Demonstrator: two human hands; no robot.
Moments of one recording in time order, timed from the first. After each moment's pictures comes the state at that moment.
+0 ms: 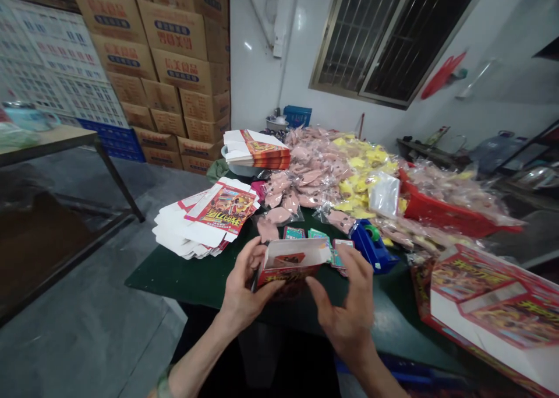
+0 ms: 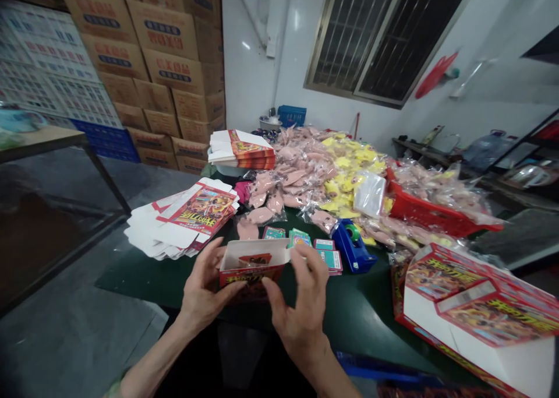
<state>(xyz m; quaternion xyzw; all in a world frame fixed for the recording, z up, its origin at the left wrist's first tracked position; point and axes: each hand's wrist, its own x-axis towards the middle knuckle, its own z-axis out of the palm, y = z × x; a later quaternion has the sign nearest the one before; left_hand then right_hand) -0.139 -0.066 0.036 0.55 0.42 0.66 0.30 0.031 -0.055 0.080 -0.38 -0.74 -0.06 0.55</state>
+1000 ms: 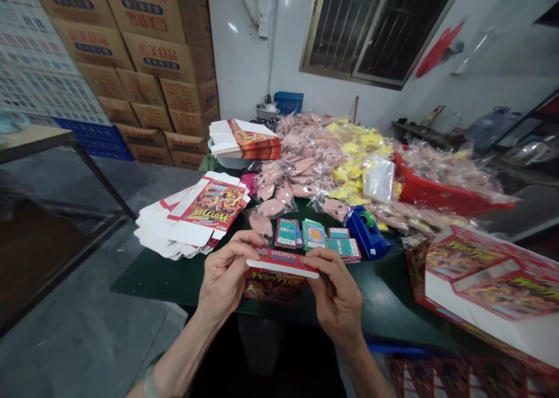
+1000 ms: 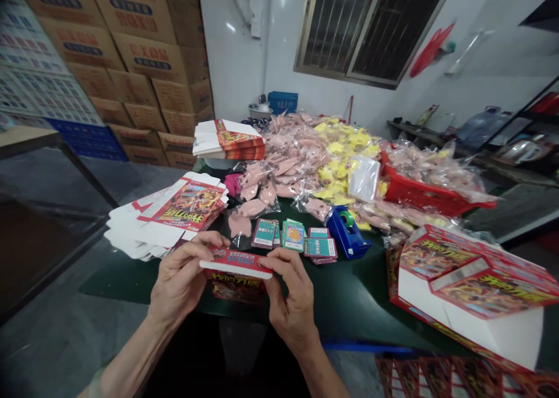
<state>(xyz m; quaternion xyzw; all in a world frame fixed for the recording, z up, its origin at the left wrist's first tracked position) -0.143 -0.059 0.082 0.44 0.29 0.71 0.46 0.045 -0.060 0.076 -0.34 -0.74 0.18 0.54</state>
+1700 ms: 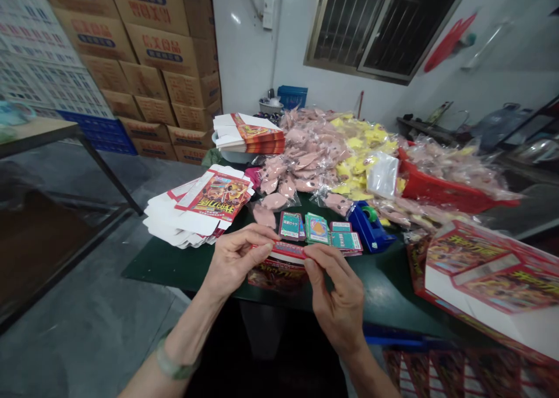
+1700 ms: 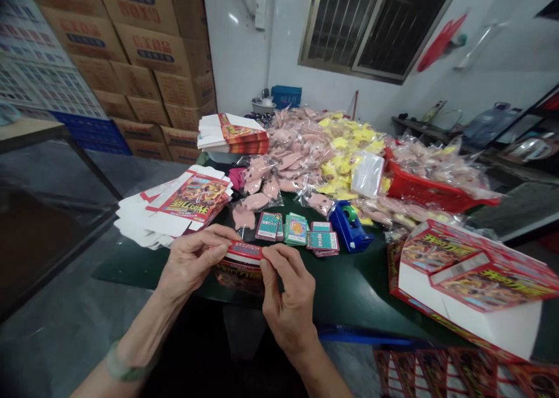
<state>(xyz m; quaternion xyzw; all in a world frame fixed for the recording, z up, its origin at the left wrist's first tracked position) -0.153 -0.055 0.078 0.55 0.32 0.63 0.45 0.026 -0.074 0.092 -0.40 -0.74 0.09 0.54</state>
